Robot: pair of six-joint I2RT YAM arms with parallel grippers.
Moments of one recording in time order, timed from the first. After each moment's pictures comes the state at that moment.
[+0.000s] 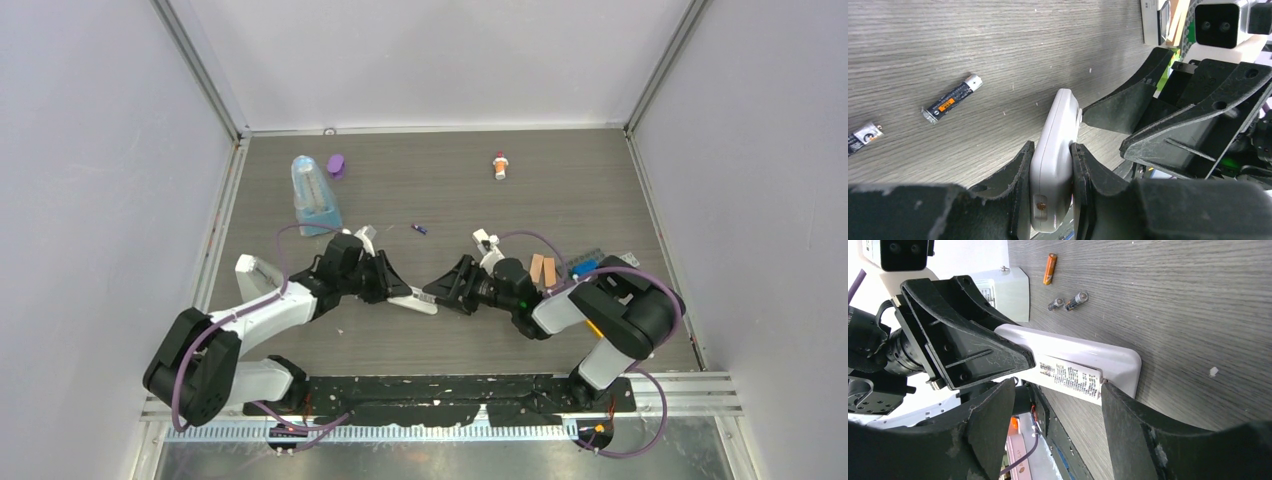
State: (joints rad) left arm -0.55 1.26 0.50 0.03 0.36 -0.88; right arm 0.73 1.63 0.32 0.99 -0.35 1.26
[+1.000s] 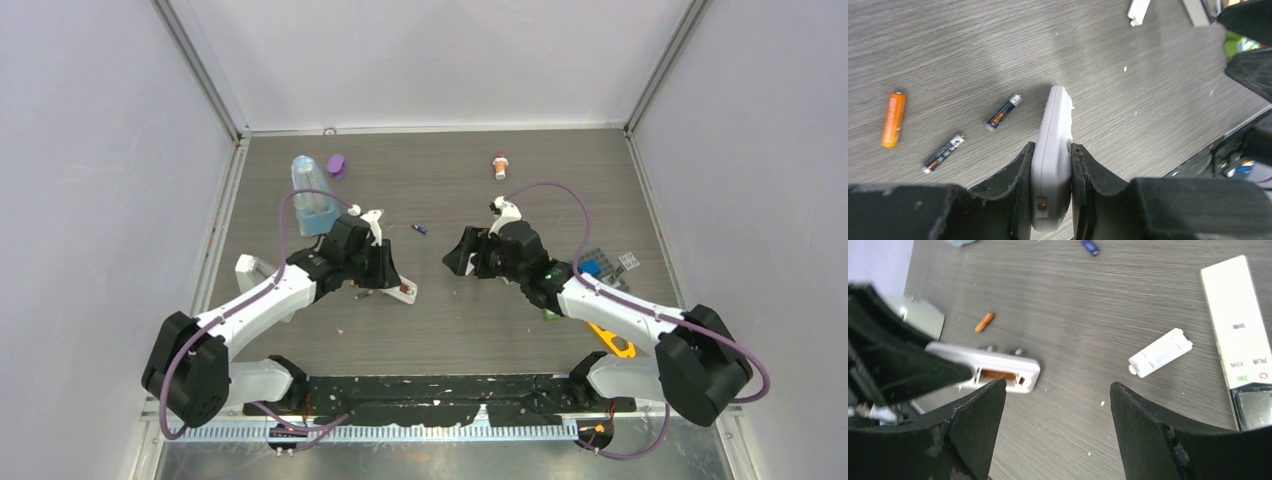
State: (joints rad) left arm -0.57 1.26 0.74 -0.32 0.19 -0.52; right arm 0.66 1.25 0.63 0.10 -0.03 0.67
